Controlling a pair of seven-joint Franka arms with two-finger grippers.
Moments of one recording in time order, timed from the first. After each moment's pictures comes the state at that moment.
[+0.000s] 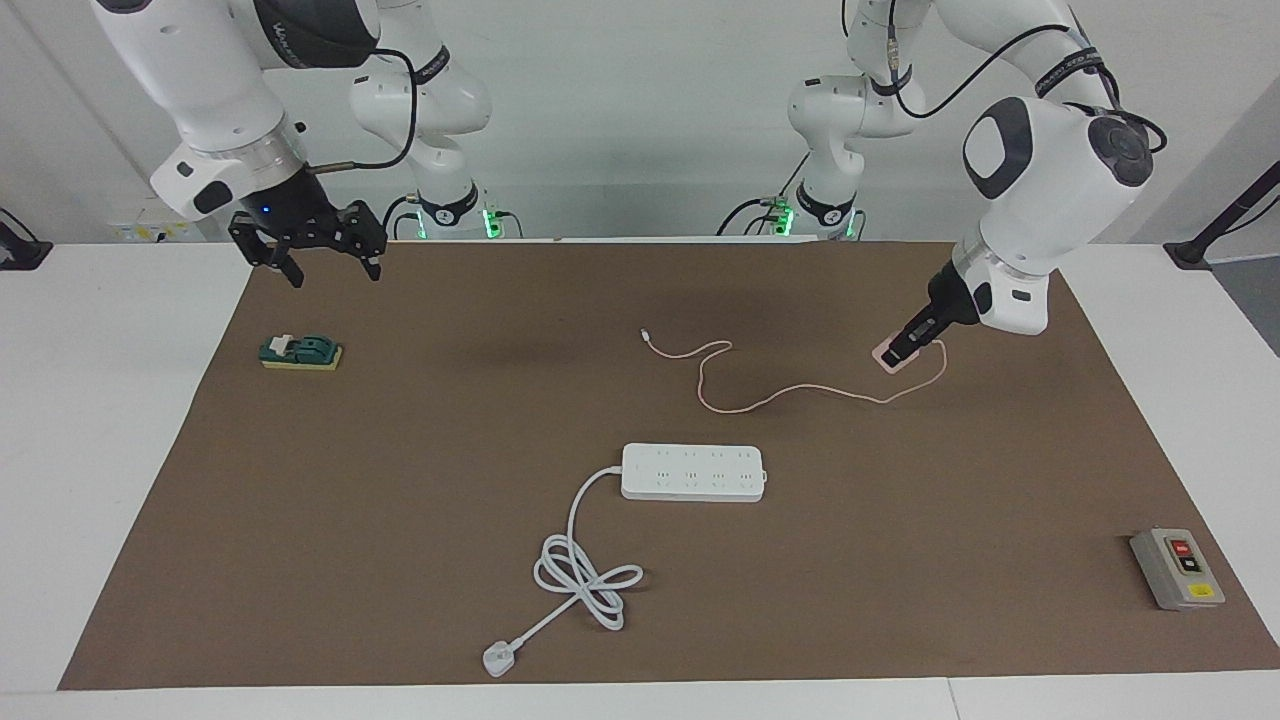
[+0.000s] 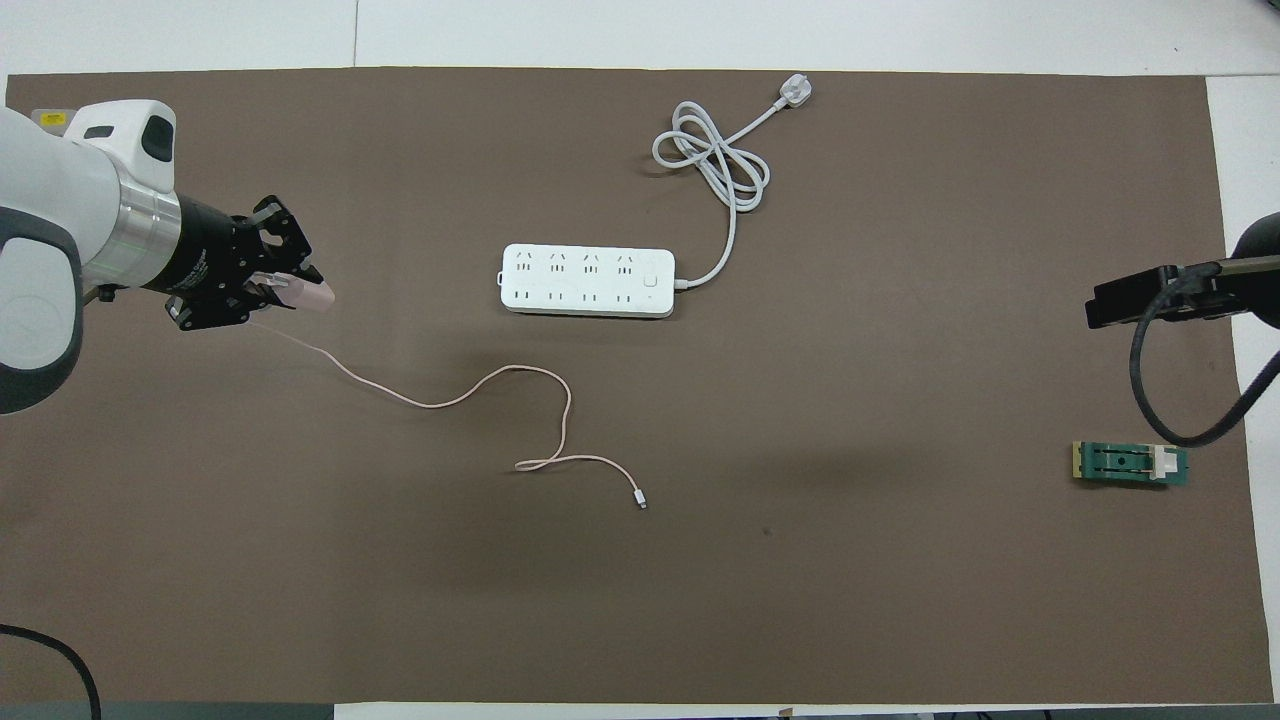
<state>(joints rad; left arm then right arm) -0.15 0.10 -0.01 -1.75 -0.20 1.89 -0.81 -0.01 -0.04 0.00 -1.62 0.02 1.58 -0.06</state>
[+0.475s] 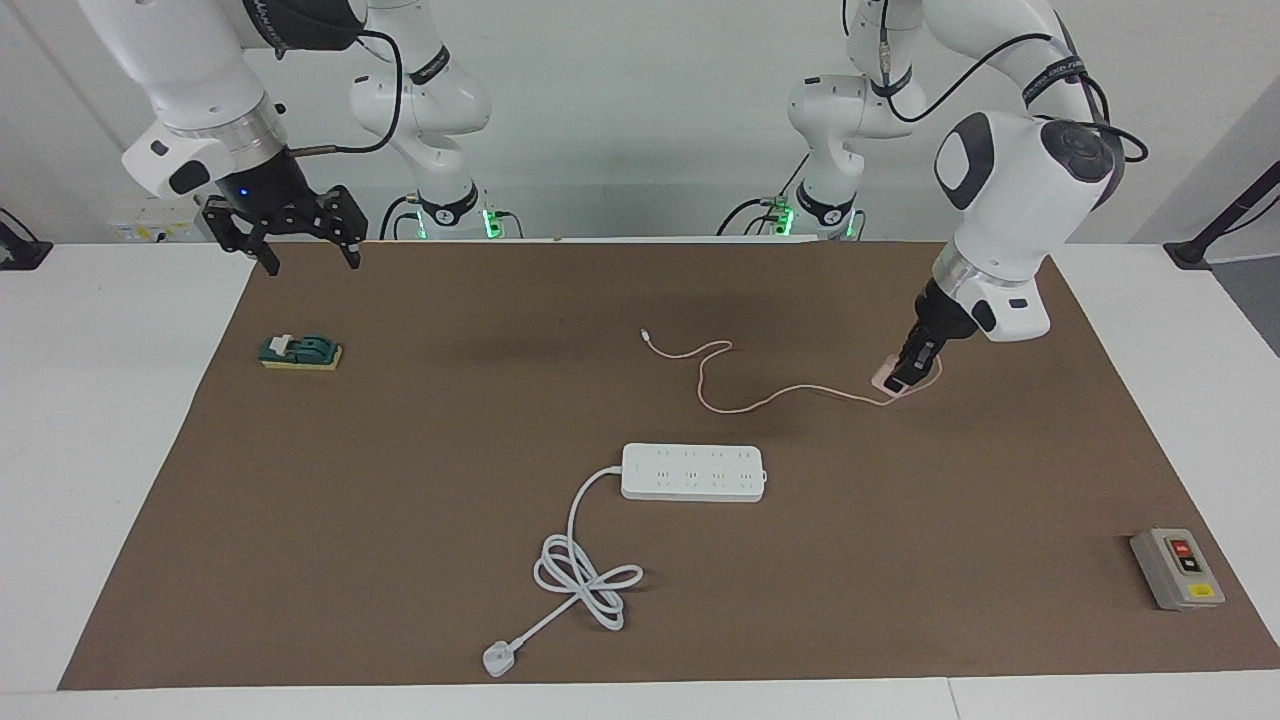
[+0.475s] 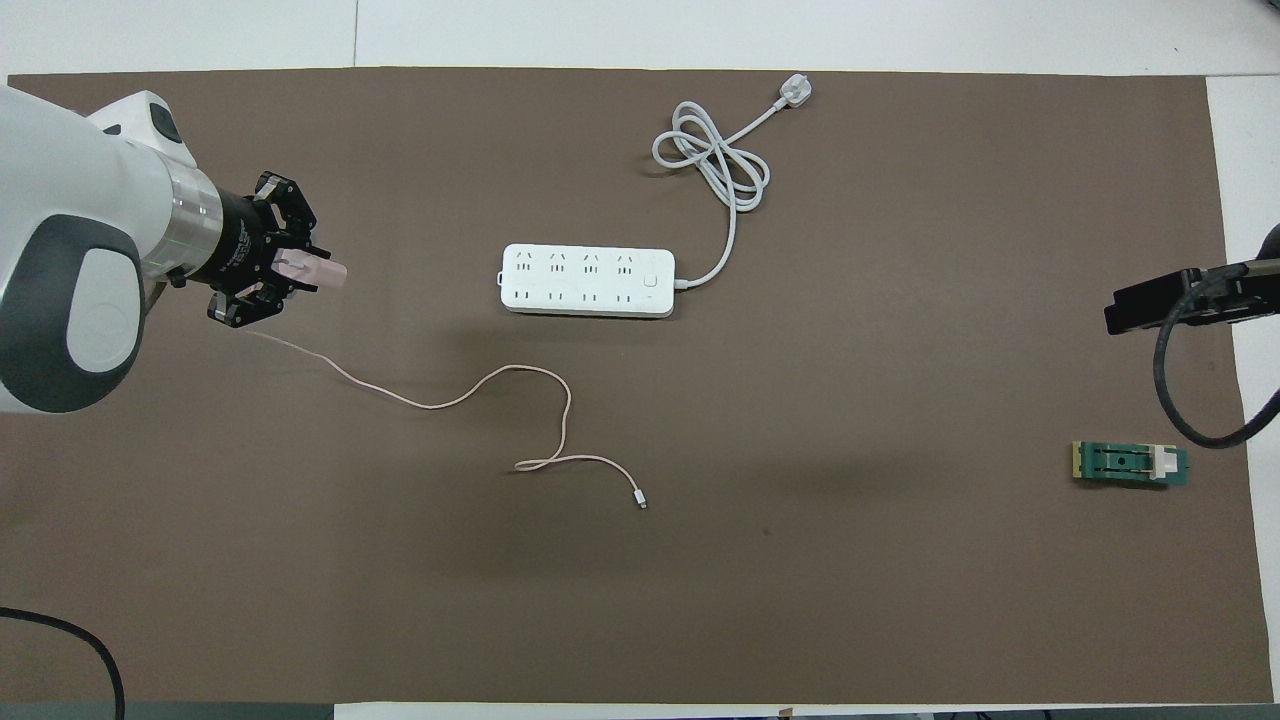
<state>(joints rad) -0.24 0.14 -0.02 -1.76 -0.10 1.97 -1.51 -0.01 -0.03 0.01 -1.58 -0.01 1.49 -0.08</state>
